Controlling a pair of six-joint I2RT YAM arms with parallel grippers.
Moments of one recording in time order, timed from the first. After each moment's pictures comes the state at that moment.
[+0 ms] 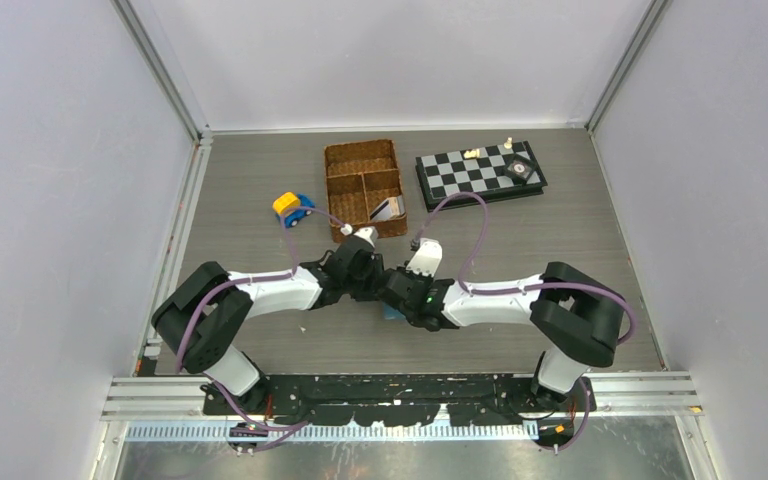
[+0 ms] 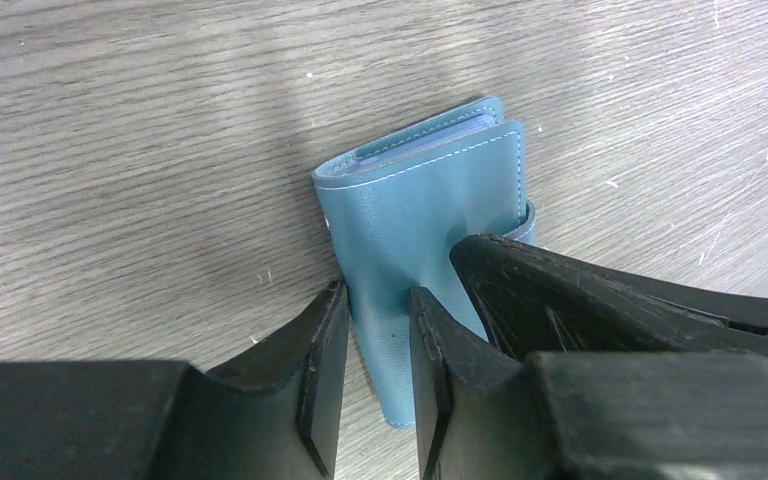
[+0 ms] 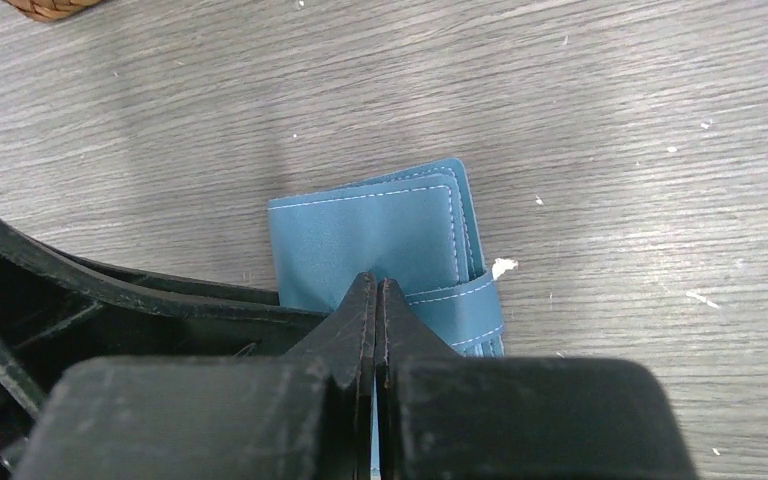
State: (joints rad) left arm -0.78 1.56 0.70 0.04 0.05 -0.75; right arm 1.11 1.66 0.84 -0.18 0.68 1.11
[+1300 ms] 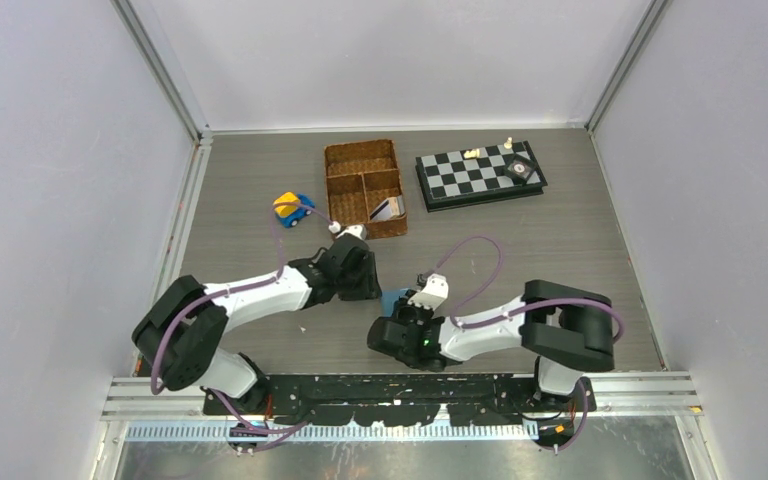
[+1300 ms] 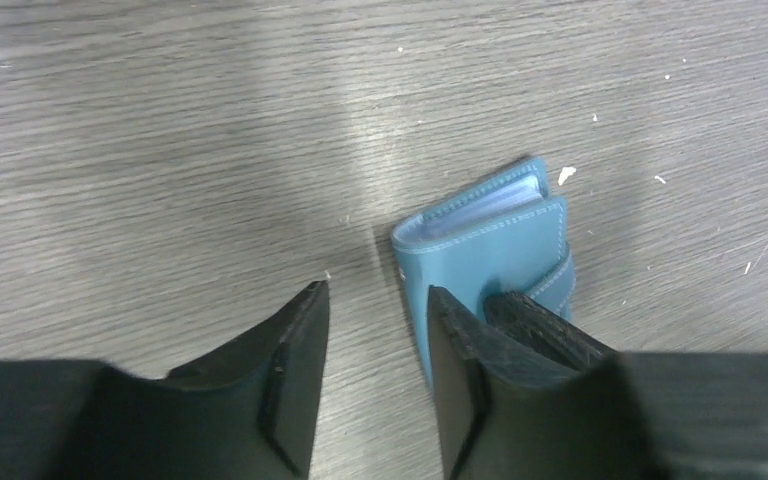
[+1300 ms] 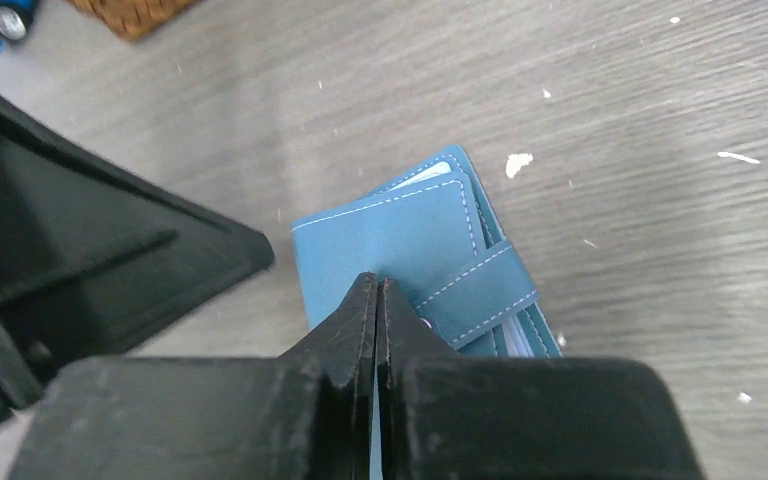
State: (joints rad) left arm -0.78 1.46 0.72 -0.15 -0.05 -0.76; right arm 1.35 1.72 0.72 -0.04 1.04 1.47
